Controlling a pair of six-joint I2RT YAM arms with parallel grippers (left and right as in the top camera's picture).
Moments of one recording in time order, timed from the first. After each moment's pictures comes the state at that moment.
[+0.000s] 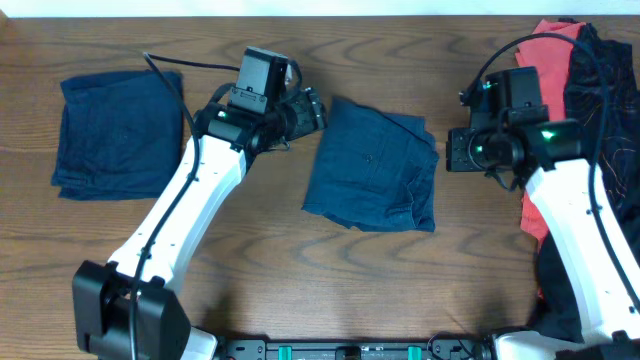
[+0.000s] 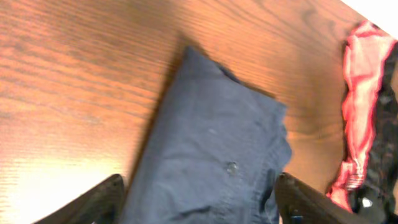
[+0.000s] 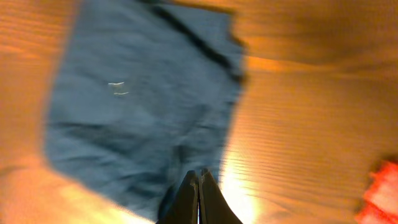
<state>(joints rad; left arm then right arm) -0.35 1.64 1.37 -0.65 0.21 -0.65 0.15 1.45 1.31 -0.98 -0.16 0.16</state>
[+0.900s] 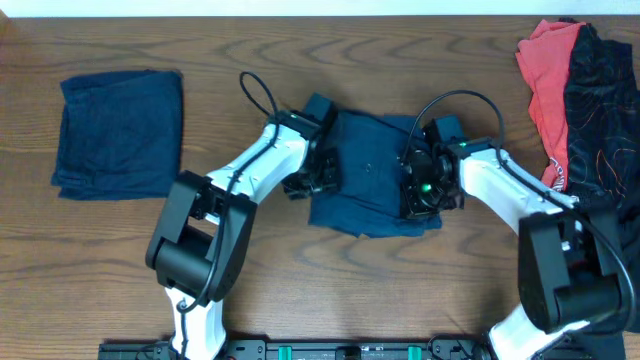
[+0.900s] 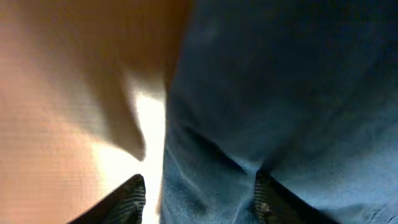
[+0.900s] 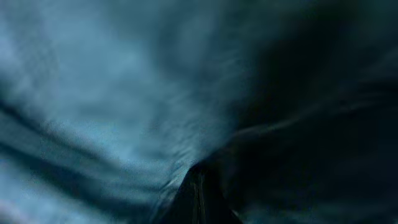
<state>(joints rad) -0.49 2.01 1.37 -0.91 0.20 -0.61 0.26 1.81 1.03 -0.74 -0.33 0.07</state>
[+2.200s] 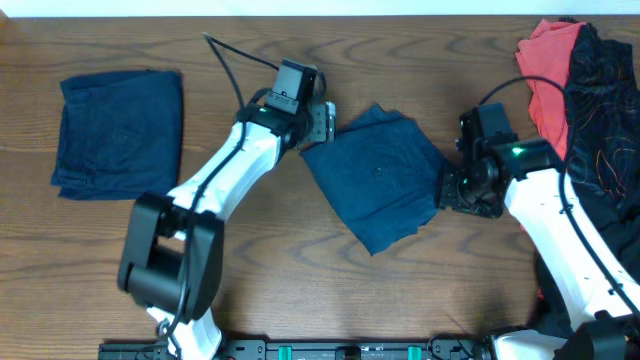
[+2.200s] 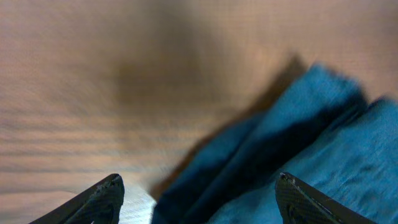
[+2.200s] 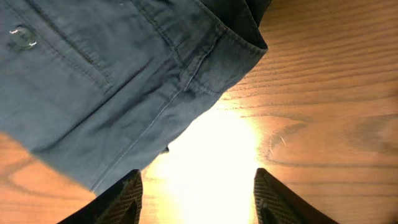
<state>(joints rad) -0.40 1.90 1.34 -0.45 0.08 -0.35 0.20 1.46 1.08 -1.04 -0.06 0.41</state>
